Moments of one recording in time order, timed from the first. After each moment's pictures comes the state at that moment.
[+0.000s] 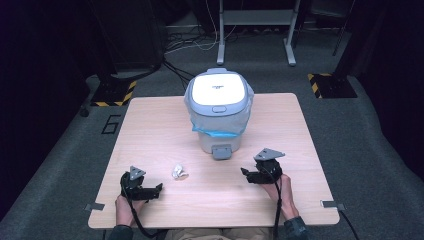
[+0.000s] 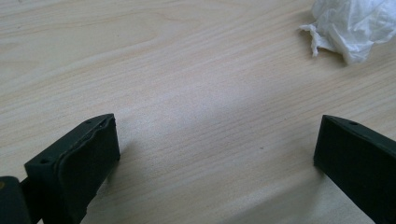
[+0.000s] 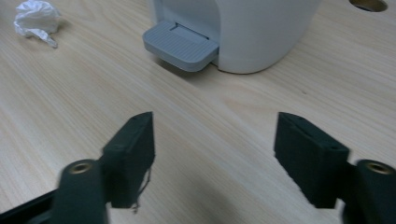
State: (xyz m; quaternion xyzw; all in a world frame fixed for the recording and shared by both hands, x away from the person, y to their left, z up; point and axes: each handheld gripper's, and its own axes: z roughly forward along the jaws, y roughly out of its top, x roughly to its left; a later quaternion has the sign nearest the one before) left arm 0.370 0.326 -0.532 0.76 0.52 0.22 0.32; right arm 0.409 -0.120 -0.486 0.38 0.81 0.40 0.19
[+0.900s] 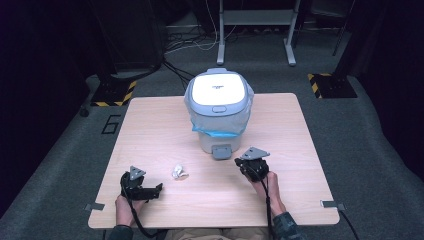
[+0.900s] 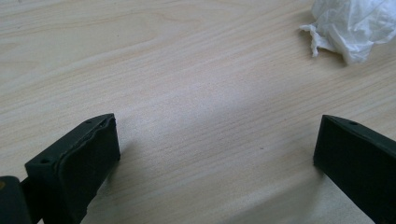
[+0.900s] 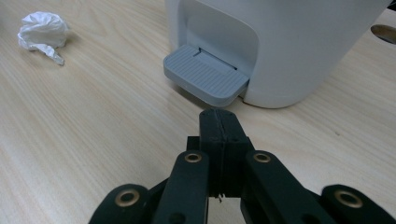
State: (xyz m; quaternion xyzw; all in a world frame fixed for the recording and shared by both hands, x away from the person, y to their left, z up) left arm 0.370 0.326 -0.532 0.76 0.52 0.22 0.32; right arm 0.418 -0.083 -0.491 0.35 0.82 0.41 0.21
